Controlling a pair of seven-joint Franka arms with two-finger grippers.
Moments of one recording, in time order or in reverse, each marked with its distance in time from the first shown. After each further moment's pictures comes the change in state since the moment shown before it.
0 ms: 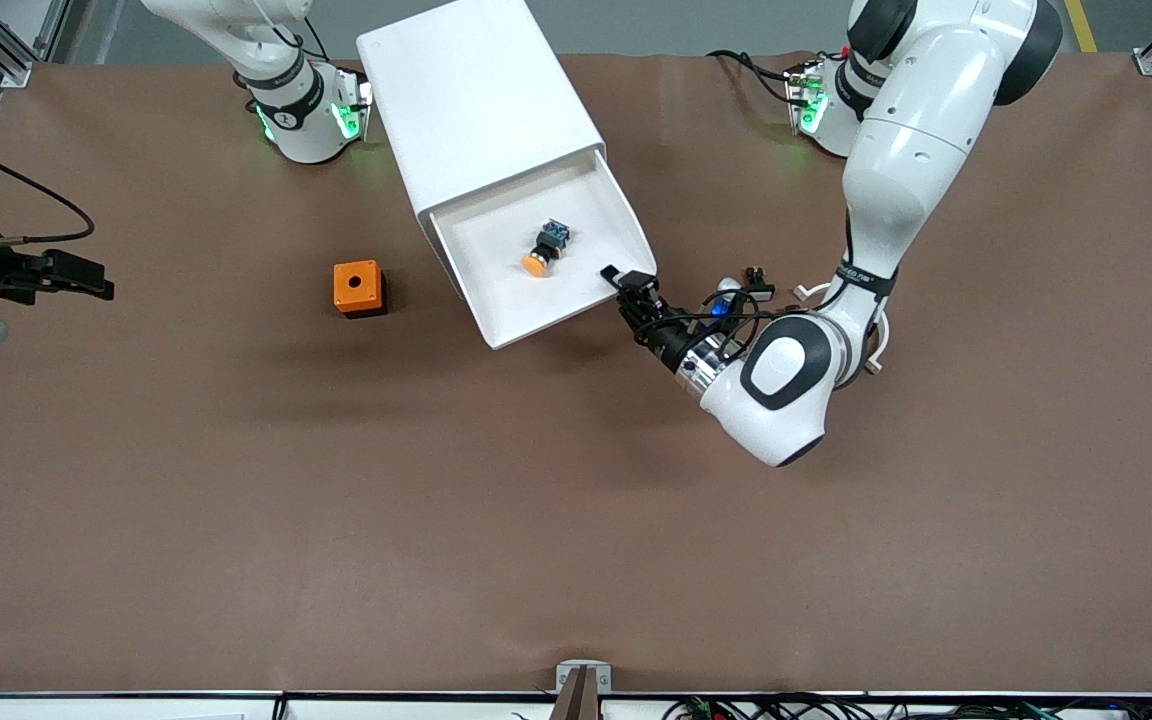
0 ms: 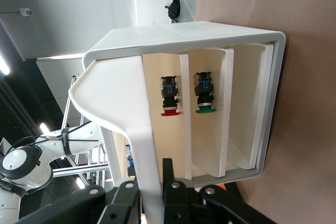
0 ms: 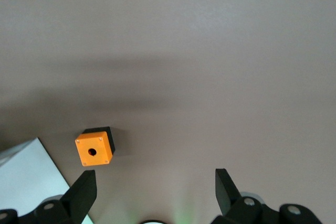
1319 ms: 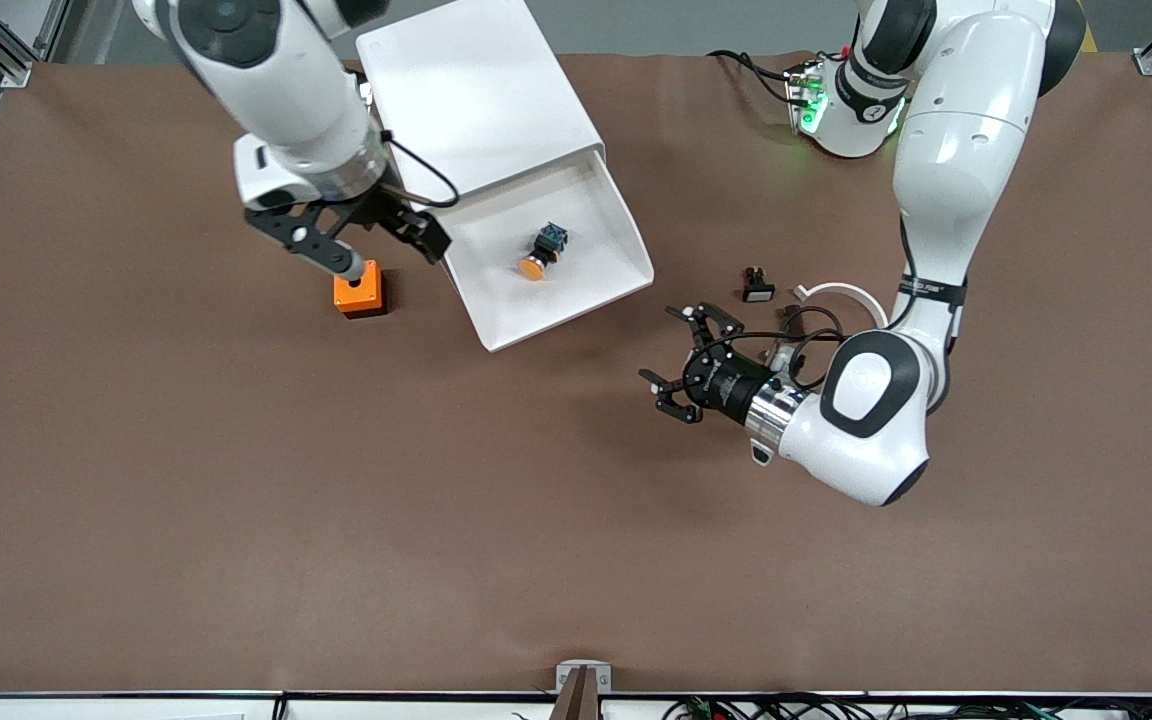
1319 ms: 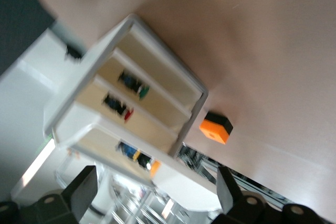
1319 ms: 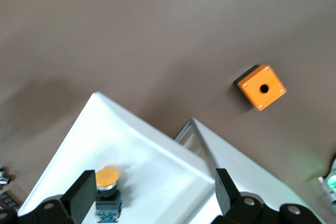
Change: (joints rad) left arm 0.031 -0.015 0.125 0.187 0.121 0.036 0.866; right arm 0.676 0.005 0.025 -0.038 0.087 0.183 1.205
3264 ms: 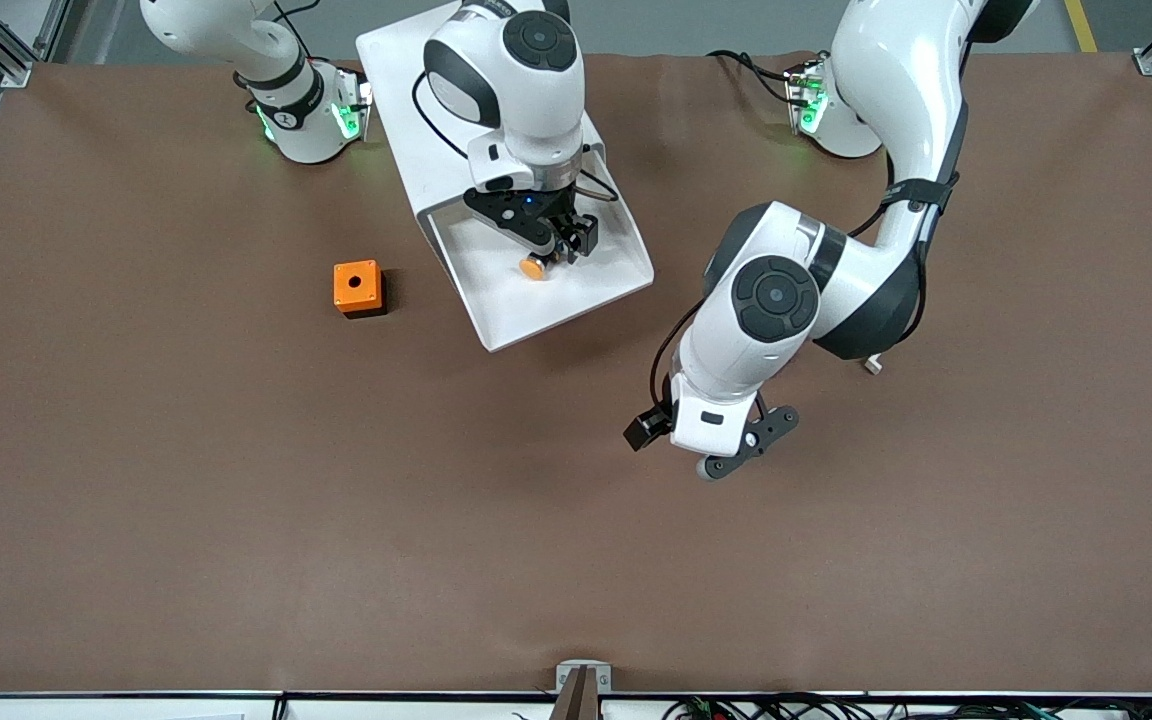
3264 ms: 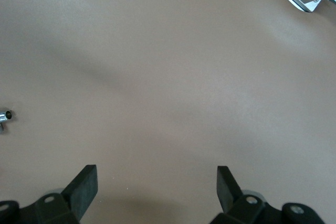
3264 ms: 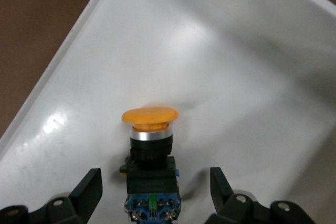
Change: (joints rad) left arm -0.233 -0.152 -0.001 -0.005 0.844 0.554 0.406; right arm 0.309 0.167 -0.004 -0.148 -0.160 0.354 0.361
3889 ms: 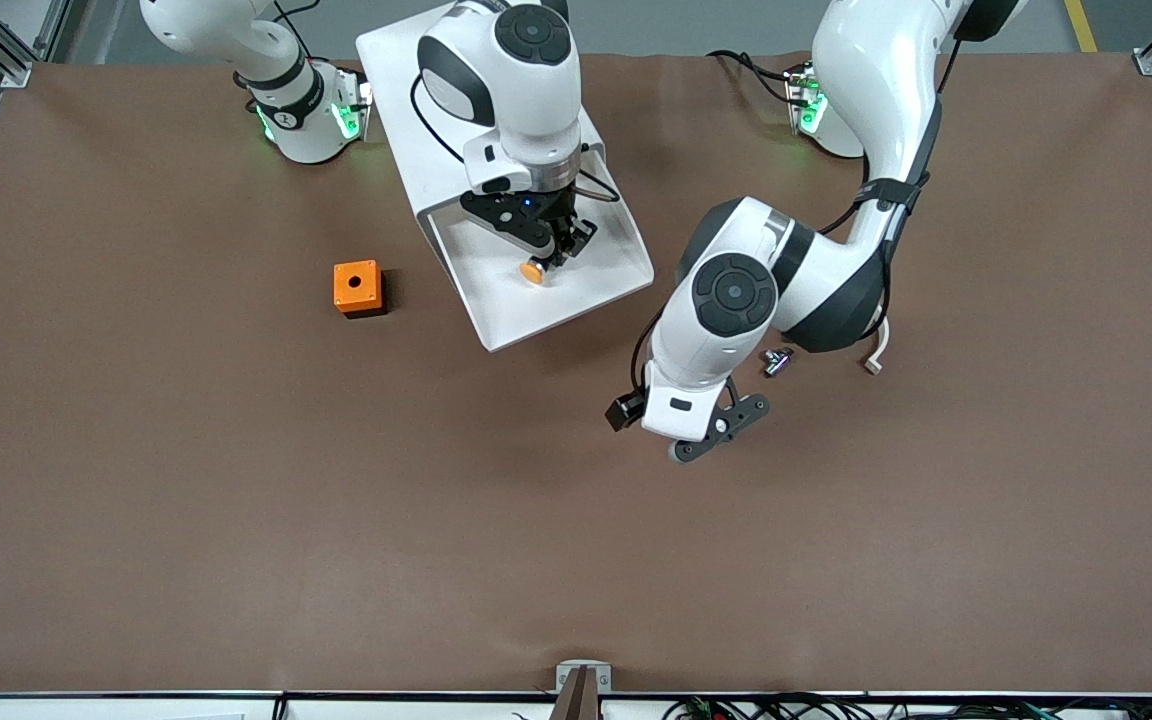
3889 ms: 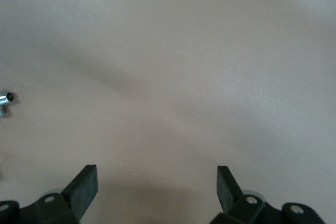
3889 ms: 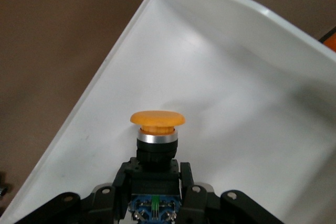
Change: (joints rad) left arm -0.041 0.002 -0.002 -0.043 0.001 -0.021 -0.026; right arm -0.015 0.001 -0.019 0.061 0.000 -0.017 -0.036
